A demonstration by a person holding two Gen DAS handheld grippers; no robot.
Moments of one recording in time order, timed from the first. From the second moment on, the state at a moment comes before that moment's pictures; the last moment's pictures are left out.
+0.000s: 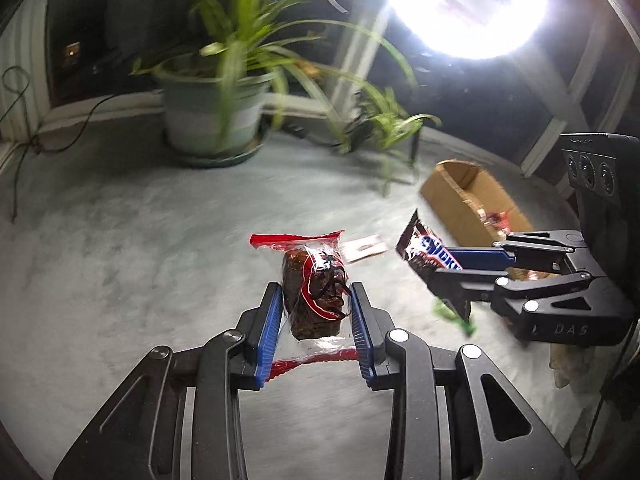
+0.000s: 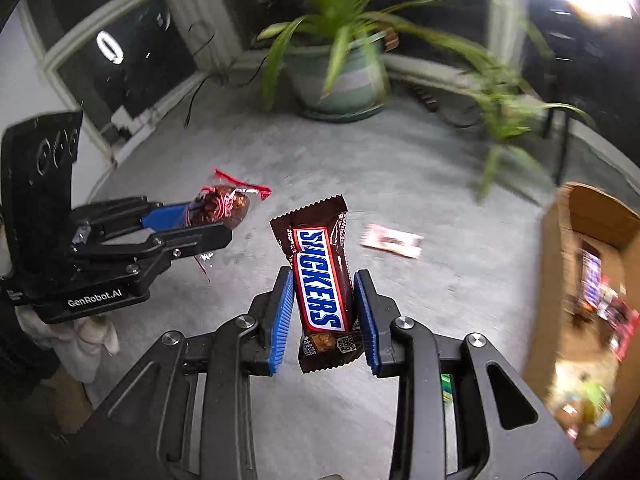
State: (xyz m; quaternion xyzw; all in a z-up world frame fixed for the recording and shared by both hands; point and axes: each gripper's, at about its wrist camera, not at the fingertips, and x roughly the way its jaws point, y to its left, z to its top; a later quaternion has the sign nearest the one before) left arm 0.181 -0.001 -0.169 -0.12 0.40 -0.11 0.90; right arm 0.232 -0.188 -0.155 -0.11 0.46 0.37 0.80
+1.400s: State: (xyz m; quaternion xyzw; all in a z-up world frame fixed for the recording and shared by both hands) left arm 0.259 -0.241 -0.142 -0.10 0.38 -0.23 0.89; right arm 0.277 -0.423 -0.138 -0.07 0.46 0.19 0.87
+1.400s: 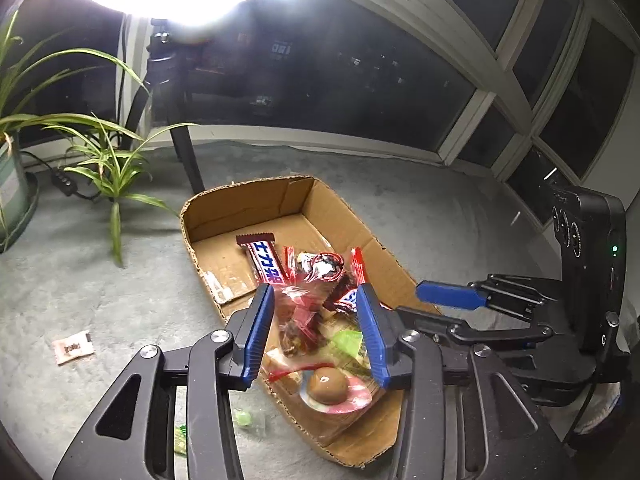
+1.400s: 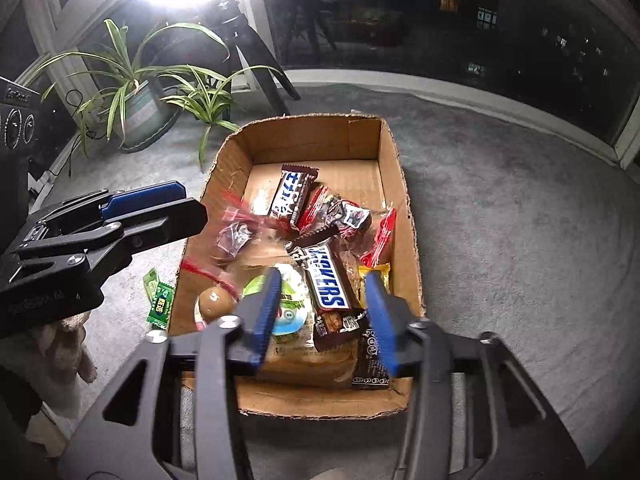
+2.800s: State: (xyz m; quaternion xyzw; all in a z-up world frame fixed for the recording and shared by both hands) left arm 0.229 -0.056 -0.197 -0.08 0.42 -0.16 0.89; right arm 0.204 -0.287 -0.193 0.02 0.50 0.25 0.83
